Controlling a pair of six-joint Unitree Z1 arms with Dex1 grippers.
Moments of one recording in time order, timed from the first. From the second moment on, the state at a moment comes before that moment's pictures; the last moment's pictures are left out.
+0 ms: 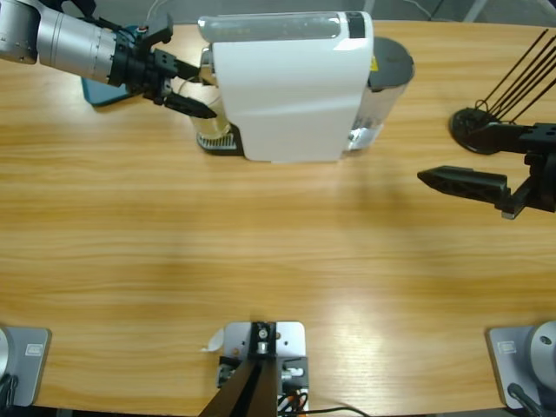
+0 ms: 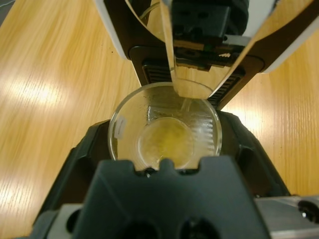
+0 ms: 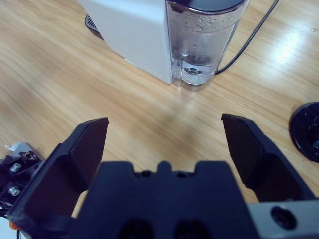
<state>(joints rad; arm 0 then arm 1) -0.43 1.99 -1.20 0.18 -0.72 0.84 0.71 1.06 -0.60 0.19 -0.01 0.14</state>
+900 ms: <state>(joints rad) -0.10 1.84 -1.21 0.06 -0.46 0.50 0.71 1.07 -0.60 0.18 -0.01 0.14</state>
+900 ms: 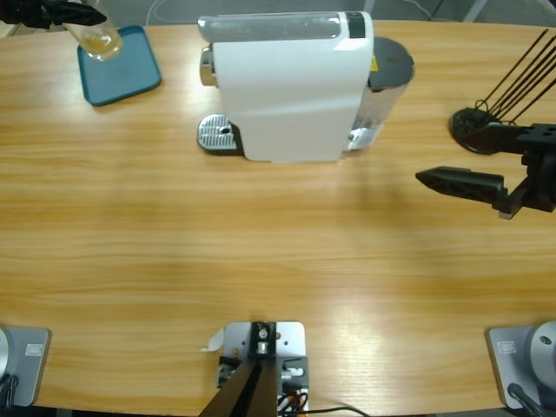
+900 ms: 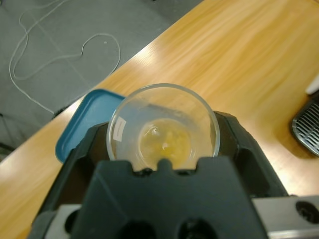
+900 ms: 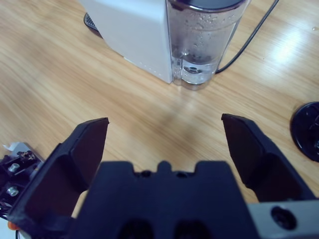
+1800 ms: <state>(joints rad) -0.05 2.14 -1.38 -0.02 -0.33 0.31 0.71 1.10 -0.60 0.21 -0.01 0.14</state>
